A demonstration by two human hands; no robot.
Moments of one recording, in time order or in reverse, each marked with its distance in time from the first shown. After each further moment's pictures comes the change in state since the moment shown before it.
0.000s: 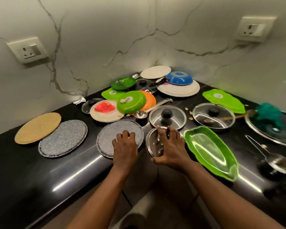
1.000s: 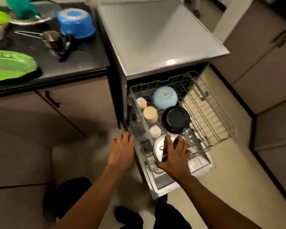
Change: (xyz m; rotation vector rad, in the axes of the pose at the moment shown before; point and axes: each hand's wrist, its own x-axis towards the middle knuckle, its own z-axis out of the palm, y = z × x) left_hand -0.456 0.161 -0.029 -0.198 -0.432 1.399; right_hand -0.635 -0.113 0.130 -0.028 0.221 1.544
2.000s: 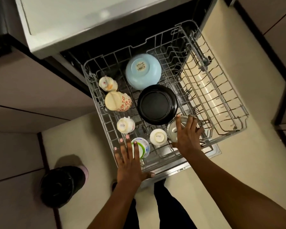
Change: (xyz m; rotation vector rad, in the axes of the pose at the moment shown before) left_hand 0.074 0.198 0.139 0.018 -0.548 -0.159; right_hand 0.180 0.230 0.075 -0.285 -0.226 0.012
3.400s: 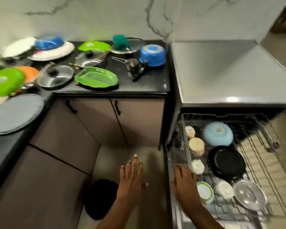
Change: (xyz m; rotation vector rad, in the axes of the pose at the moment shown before) left_hand -0.157 -0.269 -0.021 -0.114 0.480 -0.231; right_hand -0.163 -0.274 -0.072 0.119 0.531 -0.546
